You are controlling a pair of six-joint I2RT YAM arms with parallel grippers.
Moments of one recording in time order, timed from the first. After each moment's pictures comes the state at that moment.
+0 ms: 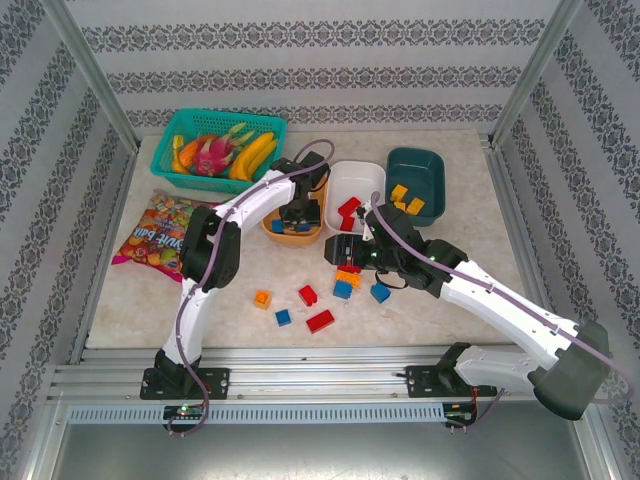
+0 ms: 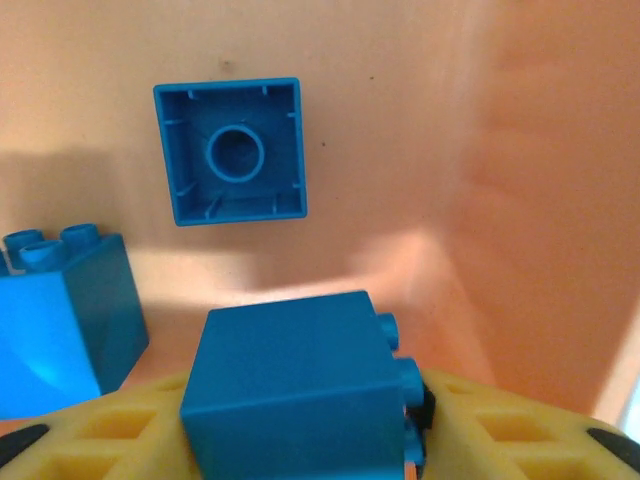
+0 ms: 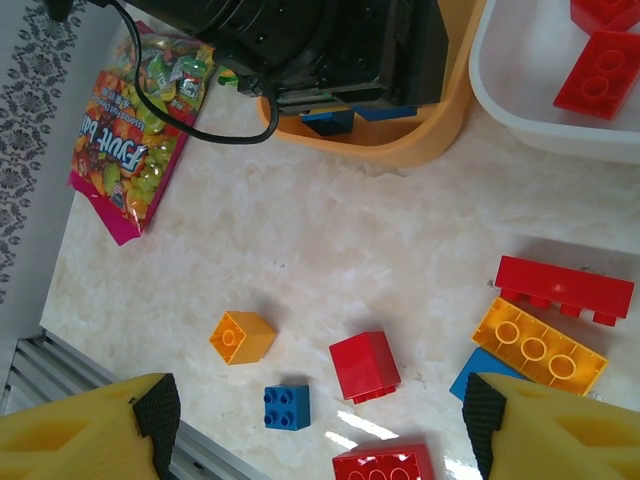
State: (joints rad) left arm -0.53 2.27 1.99 -1.12 0.00 -0.60; right arm 0.75 1.14 0.97 -0.54 -0.11 0.73
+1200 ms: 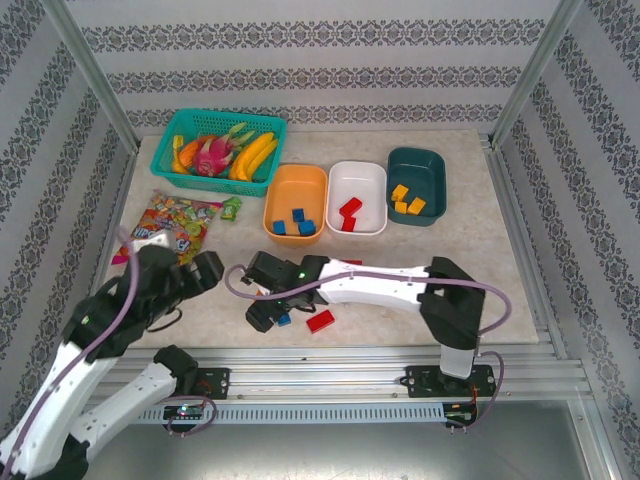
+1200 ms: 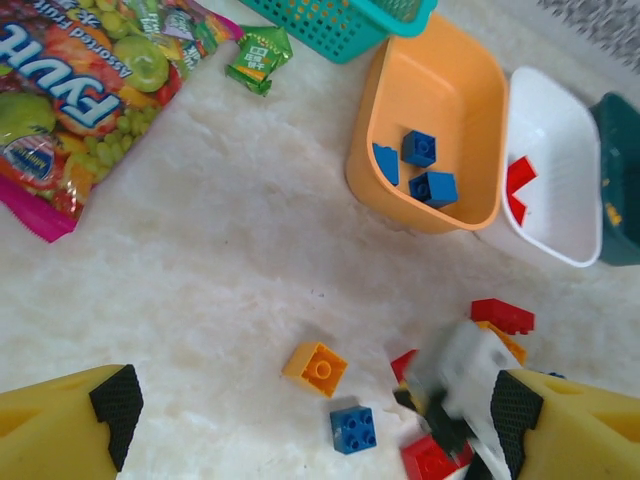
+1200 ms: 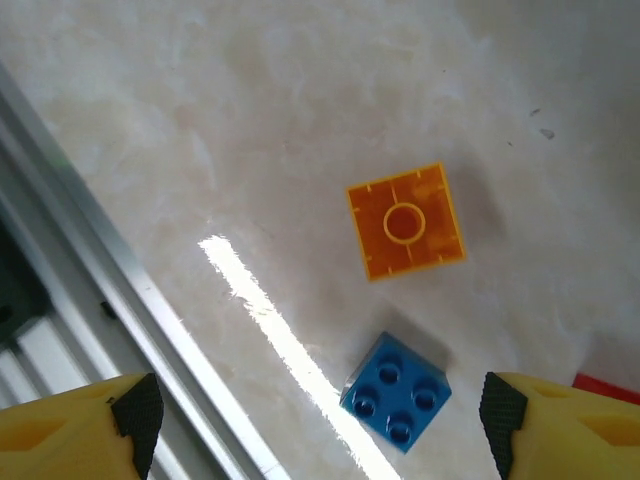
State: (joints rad) left arm -0.51 0.58 1.01 -1.16 -0.23 -0.83; right arm 1.17 1.87 1.41 -0.65 -0.06 0.32
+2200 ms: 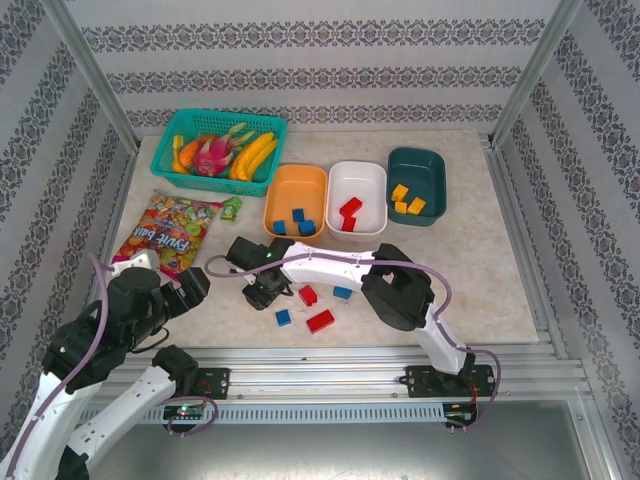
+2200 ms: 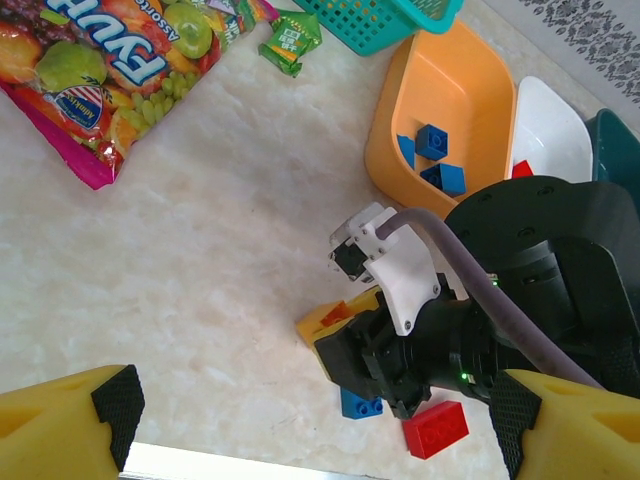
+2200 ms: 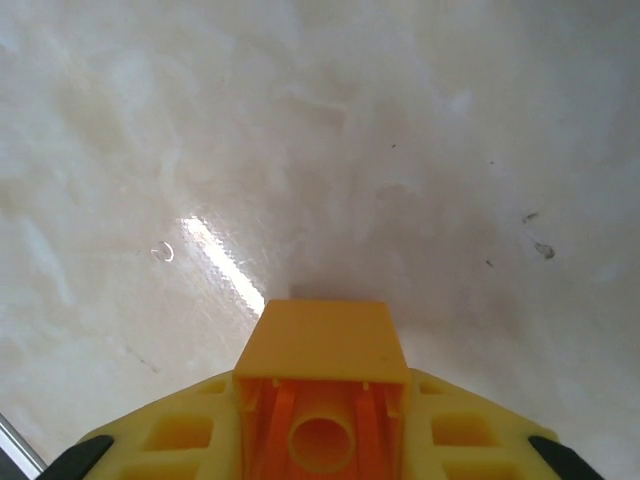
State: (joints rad) left arm -0.51 0.48 1.00 -1.27 -0.23 -0.90; right arm 1.09 2.19 1.73 -0.82 -0.10 0.24
